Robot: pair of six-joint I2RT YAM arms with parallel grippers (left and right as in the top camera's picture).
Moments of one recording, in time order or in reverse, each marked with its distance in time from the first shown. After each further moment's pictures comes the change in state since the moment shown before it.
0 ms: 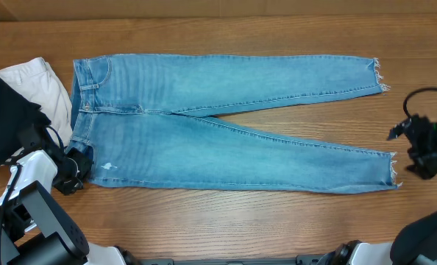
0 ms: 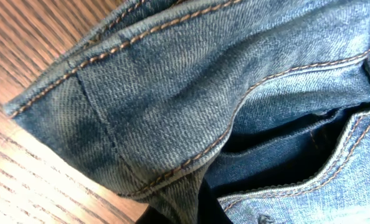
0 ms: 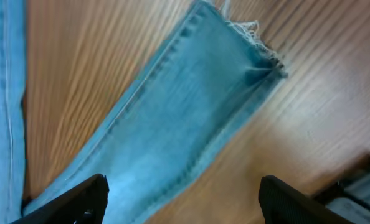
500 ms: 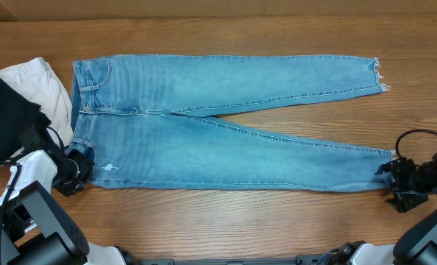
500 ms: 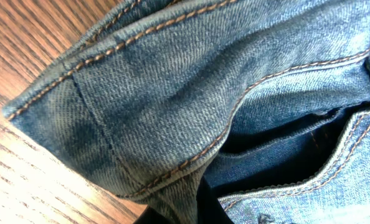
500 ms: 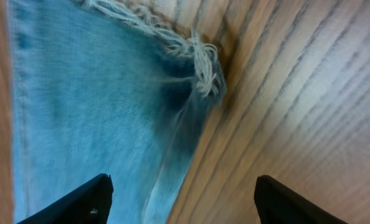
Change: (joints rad) left arm 0.000 0.000 0.000 -0.021 0.008 0.000; right arm -0.160 -0.001 -0.457 0.401 -0.032 0.011
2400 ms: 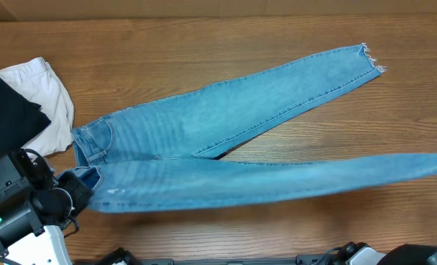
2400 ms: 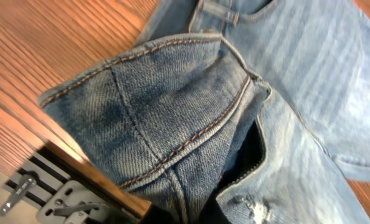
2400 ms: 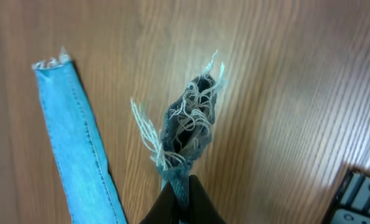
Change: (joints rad) left arm 0.000 -0.721 0.196 -0.710 0.030 0.085; right arm -0.144 -0.162 0.673 -0.444 0.012 0.050
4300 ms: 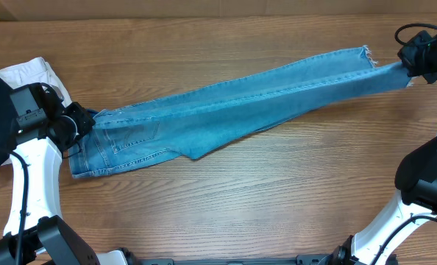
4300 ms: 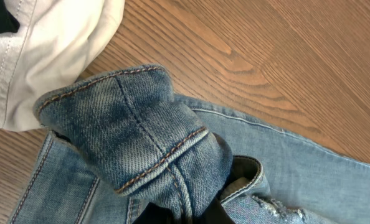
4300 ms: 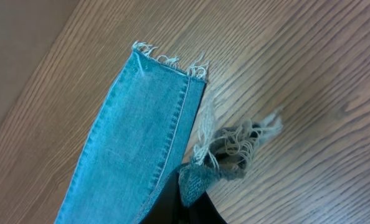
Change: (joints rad) left arm -0.158 0.559 0.005 0.780 0.106 -0.051; right arm 0.513 0.664 0.494 0.290 0.122 -0.042
